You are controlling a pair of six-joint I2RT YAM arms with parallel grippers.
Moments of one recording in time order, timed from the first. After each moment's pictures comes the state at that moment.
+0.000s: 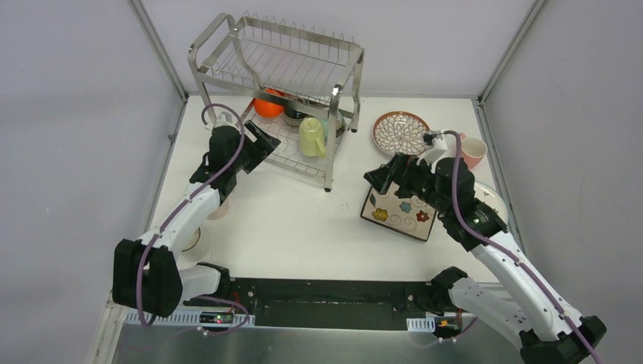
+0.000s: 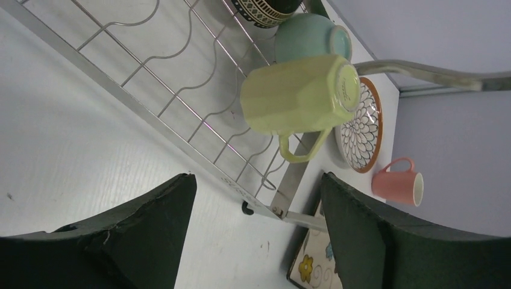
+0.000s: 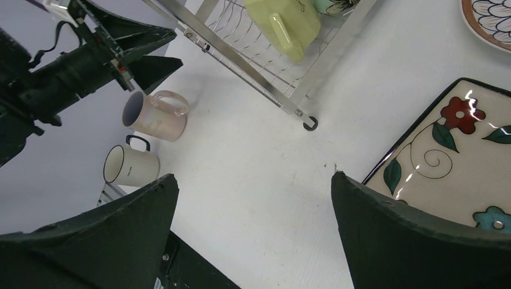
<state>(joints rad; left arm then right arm) -0.24 1.18 0.82 0.00 0.05 -0.91 0.56 0.82 0.84 -0.33 -0.12 0.60</state>
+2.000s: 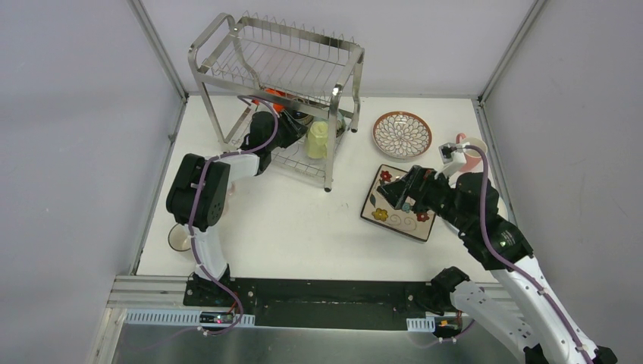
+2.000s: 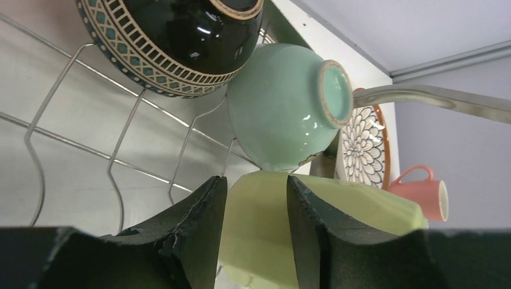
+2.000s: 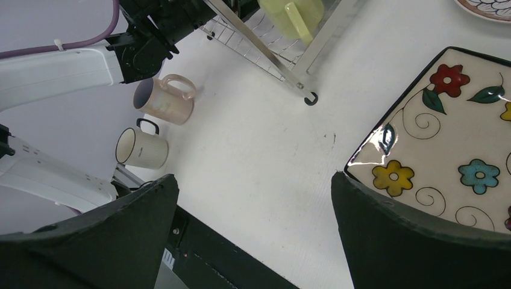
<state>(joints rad) -0.31 1.89 1.08 0.57 0.17 -0.86 0.56 0.63 0.88 -0.57 -0.12 0.61</state>
